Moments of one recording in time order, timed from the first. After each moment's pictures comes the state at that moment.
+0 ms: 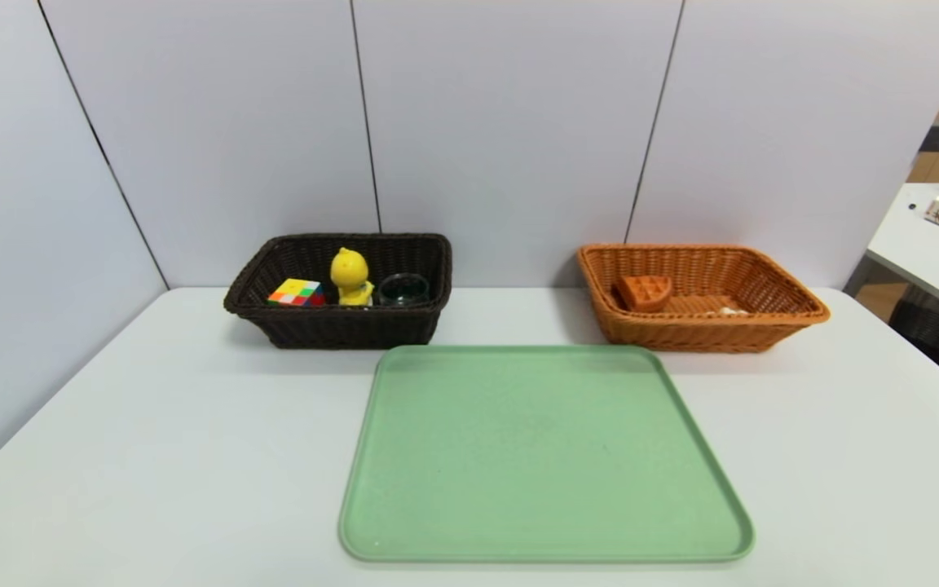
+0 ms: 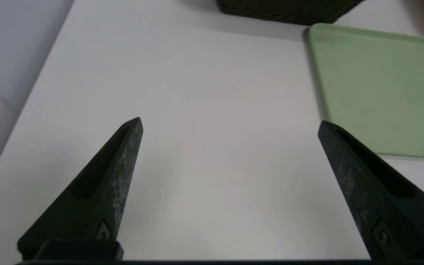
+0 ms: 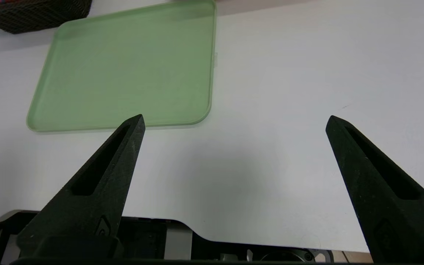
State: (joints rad) left arm -0.15 0.48 -0.65 0.44 0.05 -0.20; right arm 0.14 0.66 -1.03 0.83 0.02 0.23
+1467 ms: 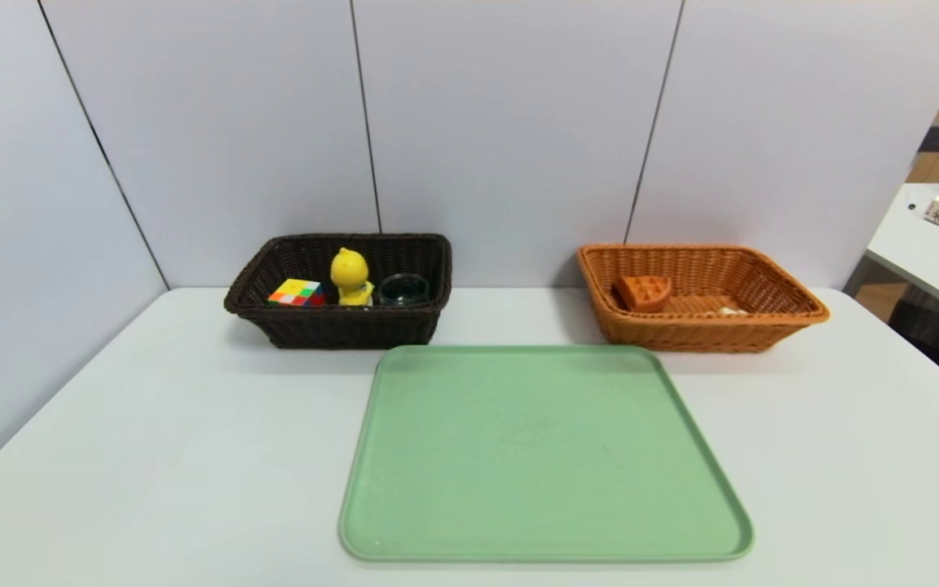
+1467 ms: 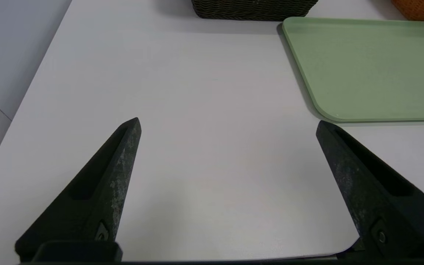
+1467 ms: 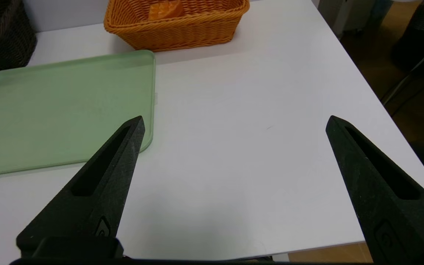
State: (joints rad) left arm -0.01 0.21 -0.58 0.54 -0.08 -0.08; right arm -0.03 0.38 -0.91 0.77 -0.09 0.09
